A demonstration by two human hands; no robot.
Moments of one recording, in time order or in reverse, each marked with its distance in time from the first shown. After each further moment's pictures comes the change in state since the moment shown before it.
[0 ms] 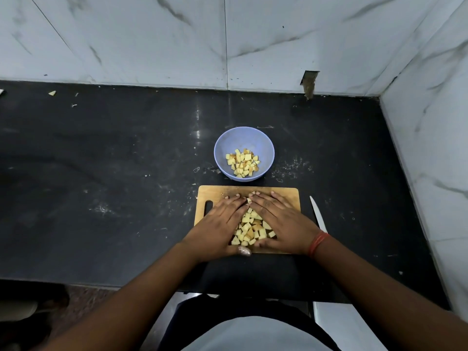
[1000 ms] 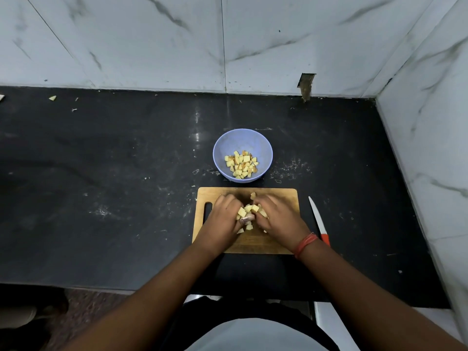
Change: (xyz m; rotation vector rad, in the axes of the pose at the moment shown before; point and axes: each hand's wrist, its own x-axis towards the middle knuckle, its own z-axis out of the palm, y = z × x) left_hand 0.026 0.020 -0.002 -0.320 0.371 -0.259; right_hand 0.017 -0.024 -0.009 0.399 0.243 0.341
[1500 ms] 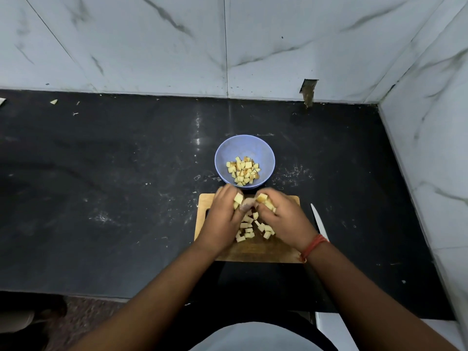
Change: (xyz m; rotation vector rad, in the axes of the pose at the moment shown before) left_hand 0.025 0.027 -0.034 -0.317 0.159 -0.128; right_hand 0.014 -0.032 -0.039 0.366 0.059 0.119
